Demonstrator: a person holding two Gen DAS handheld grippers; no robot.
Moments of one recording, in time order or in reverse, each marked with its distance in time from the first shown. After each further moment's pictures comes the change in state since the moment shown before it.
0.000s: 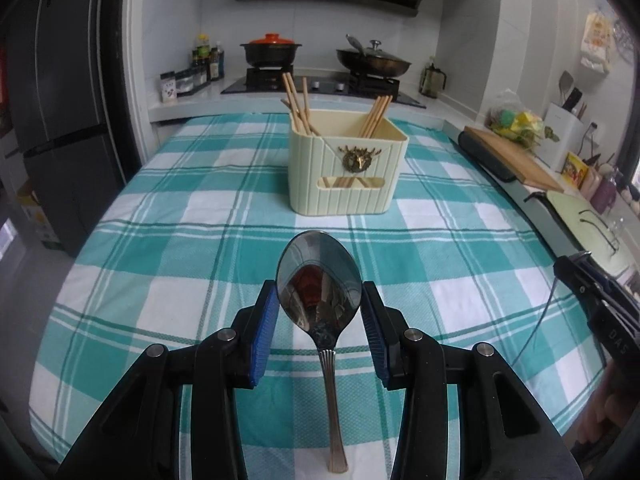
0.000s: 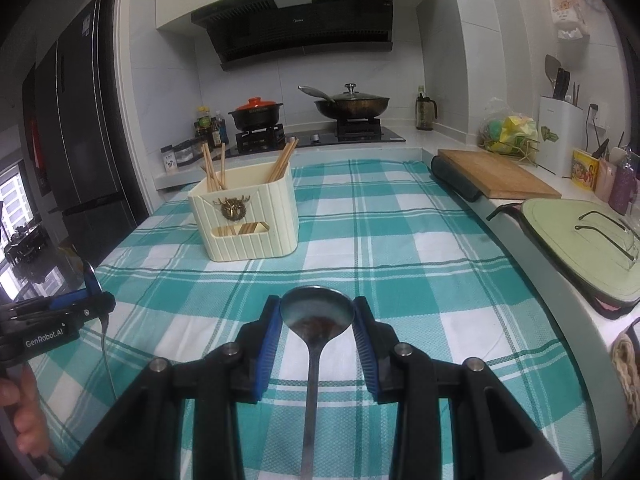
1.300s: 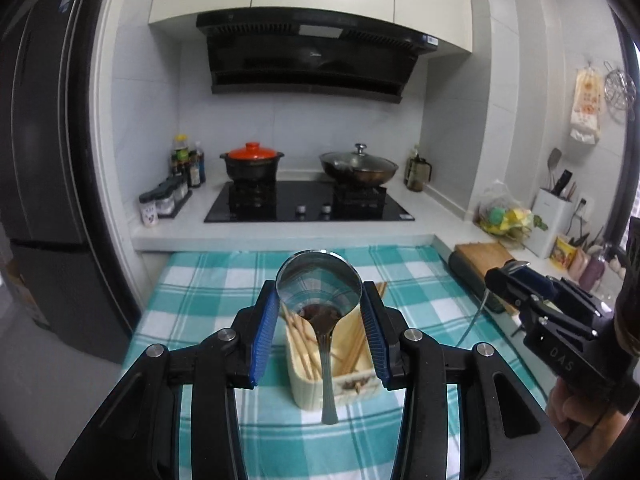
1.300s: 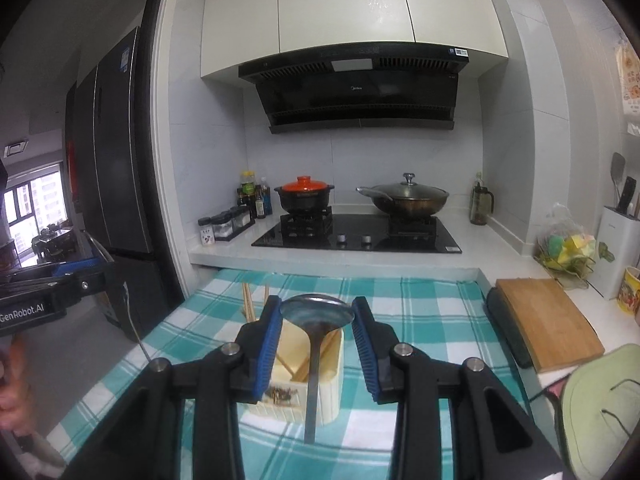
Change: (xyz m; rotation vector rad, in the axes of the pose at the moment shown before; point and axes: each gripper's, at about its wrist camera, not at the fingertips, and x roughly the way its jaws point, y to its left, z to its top) left arm -0.014 0.009 0.237 0.055 -0.245 -0.050; right arm 0.048 0.052 0.211 -0.118 -0.194 0.150
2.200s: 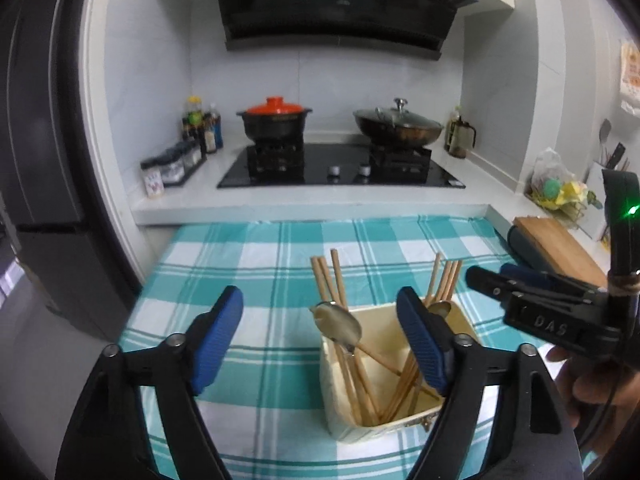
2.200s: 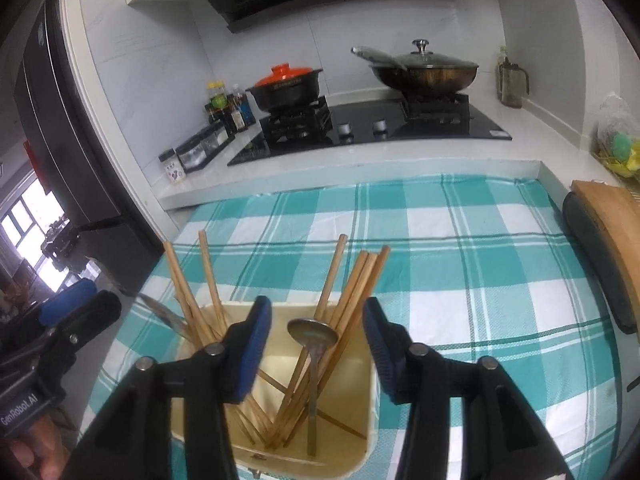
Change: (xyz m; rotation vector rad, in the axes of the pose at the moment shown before) left arm 0.114 0.018 -0.039 0.022 0.070 0.125; right arm 0.213 -0.024 -0.035 0.177 0.354 0.049
